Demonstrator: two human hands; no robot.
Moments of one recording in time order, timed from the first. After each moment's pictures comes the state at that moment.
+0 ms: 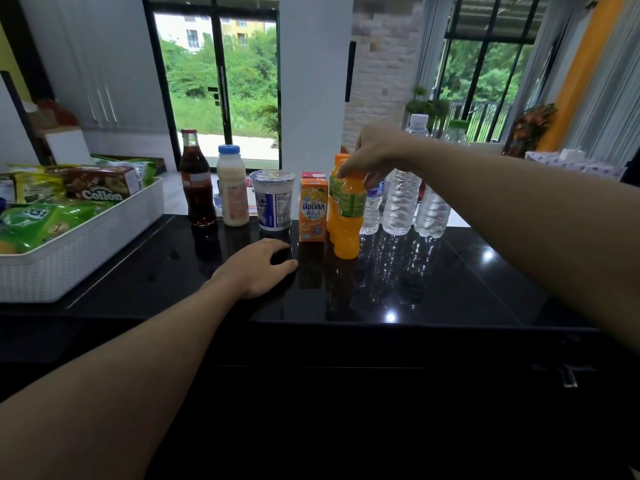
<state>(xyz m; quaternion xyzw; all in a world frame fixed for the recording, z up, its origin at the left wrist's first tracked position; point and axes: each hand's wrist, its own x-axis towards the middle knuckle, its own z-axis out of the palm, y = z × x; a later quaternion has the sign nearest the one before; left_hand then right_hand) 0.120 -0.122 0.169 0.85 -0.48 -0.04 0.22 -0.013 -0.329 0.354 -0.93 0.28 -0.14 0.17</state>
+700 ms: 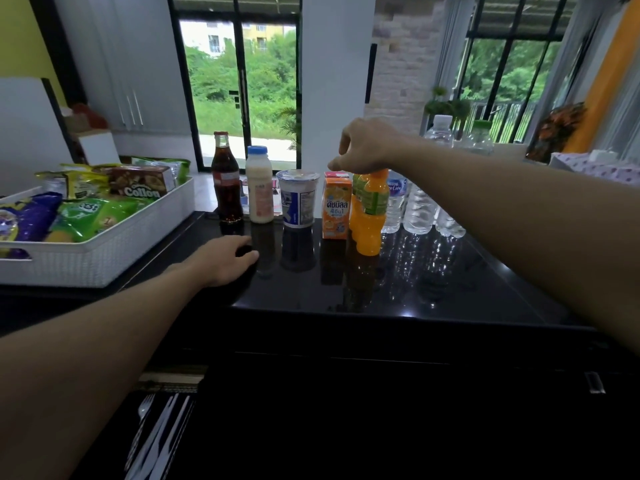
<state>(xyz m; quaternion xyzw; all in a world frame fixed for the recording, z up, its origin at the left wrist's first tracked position) 0.167 -0.049 0.181 0.90 -0.40 -0.03 0.17 0.005 -0.276 0.355 -0.97 0.18 -0.18 -0.01</state>
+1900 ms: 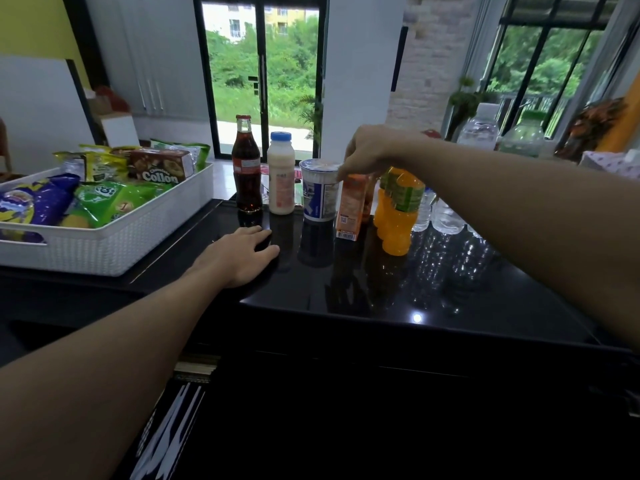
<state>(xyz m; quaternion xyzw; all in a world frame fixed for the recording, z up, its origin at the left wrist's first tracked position) 0.175 -0.048 0.165 0.92 -0.36 -0.01 0.14 0.061 -0.279 0.337 -0.97 0.21 -0.08 0.07</state>
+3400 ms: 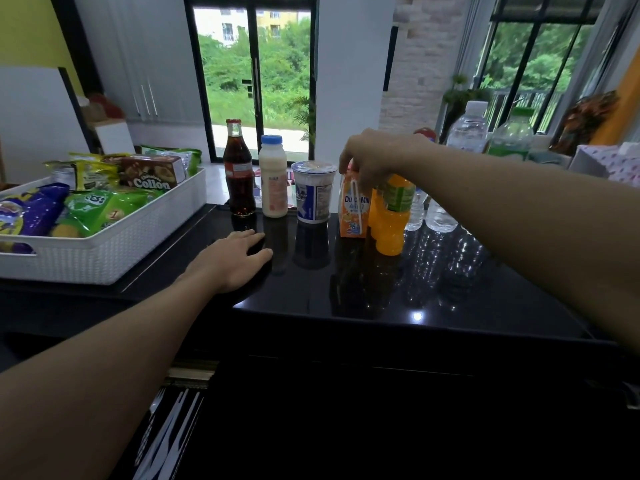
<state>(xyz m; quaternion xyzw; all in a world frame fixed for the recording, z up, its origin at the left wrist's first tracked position) 0.178 -0.049 0.164 0.92 -0.37 -0.01 0.16 0.046 -0.289 0.330 -0.98 0.14 -0.05 -0.11</state>
